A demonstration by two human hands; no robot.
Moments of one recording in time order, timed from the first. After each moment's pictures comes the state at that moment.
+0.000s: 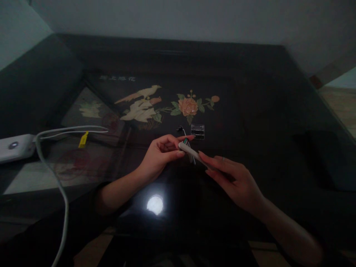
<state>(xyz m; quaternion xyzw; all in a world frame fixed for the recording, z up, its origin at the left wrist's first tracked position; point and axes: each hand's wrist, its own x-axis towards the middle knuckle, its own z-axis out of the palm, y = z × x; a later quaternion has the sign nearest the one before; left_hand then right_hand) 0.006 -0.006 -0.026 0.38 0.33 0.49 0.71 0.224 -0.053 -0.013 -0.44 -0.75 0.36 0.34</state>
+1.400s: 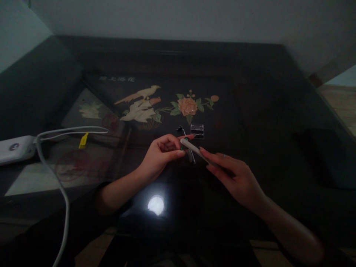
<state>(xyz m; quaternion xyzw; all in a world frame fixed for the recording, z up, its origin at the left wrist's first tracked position) 0.007 -0.006 -0.026 0.38 0.33 0.48 0.72 0.223 -0.050 -0.010 -0.45 -0.74 0.36 0.34</state>
